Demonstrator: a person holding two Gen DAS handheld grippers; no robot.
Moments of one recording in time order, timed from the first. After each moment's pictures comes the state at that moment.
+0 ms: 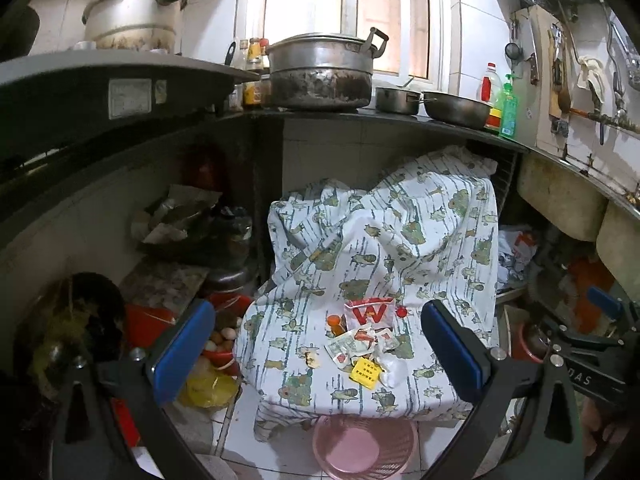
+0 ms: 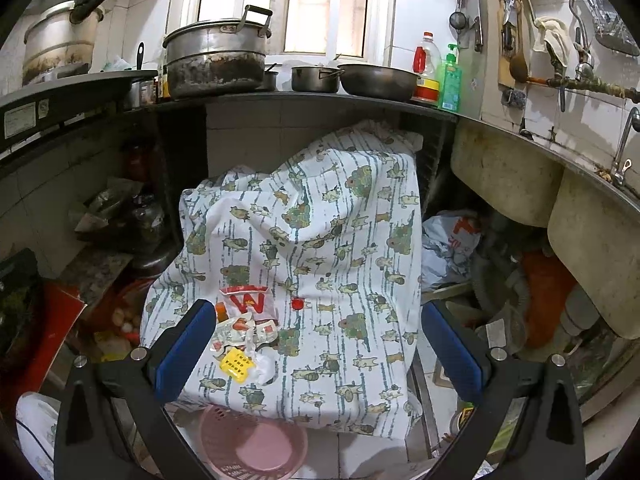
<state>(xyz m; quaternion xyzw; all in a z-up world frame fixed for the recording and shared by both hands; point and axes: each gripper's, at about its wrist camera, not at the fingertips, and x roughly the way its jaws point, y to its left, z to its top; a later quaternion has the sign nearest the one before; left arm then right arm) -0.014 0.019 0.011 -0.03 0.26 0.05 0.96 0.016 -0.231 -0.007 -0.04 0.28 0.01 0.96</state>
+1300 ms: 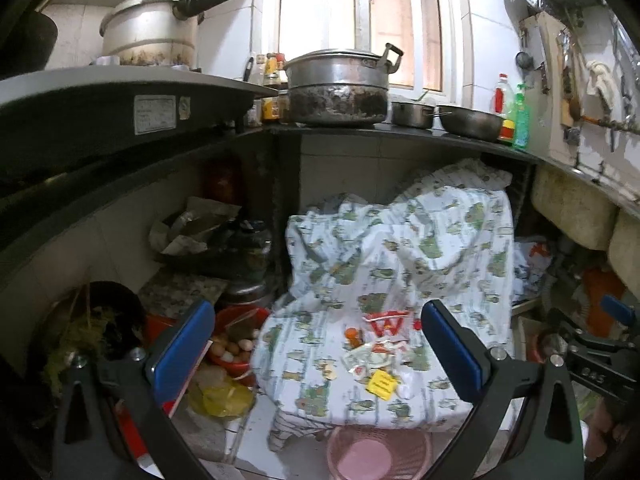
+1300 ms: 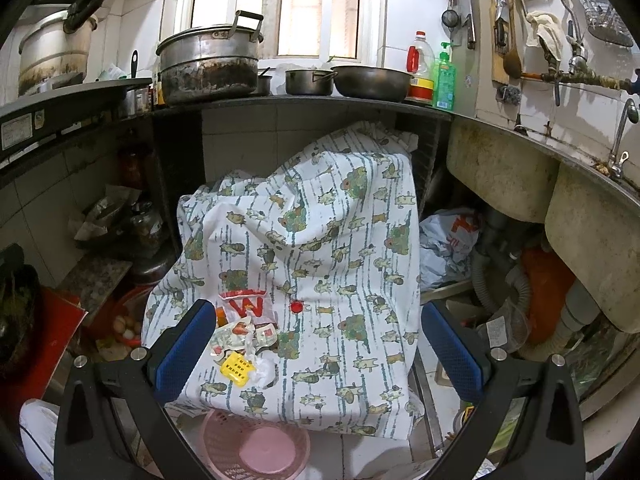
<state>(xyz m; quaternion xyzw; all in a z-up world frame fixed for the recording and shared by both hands) -0.025 0.022 0.018 -0.03 0.24 0.07 0.97 0.017 -0.237 -0.009 -0.03 0.28 0.00 0.96</state>
